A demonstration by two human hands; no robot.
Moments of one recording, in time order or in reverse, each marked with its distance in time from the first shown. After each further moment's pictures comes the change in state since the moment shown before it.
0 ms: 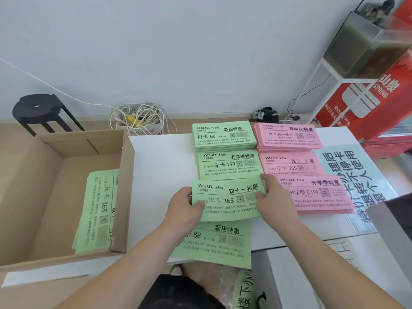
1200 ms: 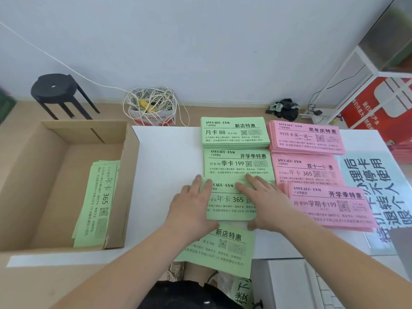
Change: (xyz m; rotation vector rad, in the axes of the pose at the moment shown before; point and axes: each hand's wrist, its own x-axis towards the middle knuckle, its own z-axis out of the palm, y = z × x) left_hand 0.017 0.009 0.009 1.095 -0.102 0.287; right_hand 0.050 -0.008 0.005 -0.822 -0.494 -0.468
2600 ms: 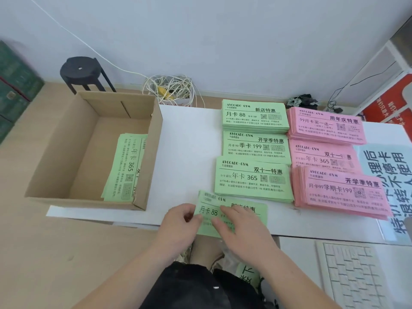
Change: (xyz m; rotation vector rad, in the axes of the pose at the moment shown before) left_hand -0.118 -0.018 0.026 -0.977 0.107 -0.448; right_hand -0.063 -0.108 0.084 0.473 0.130 -0.022
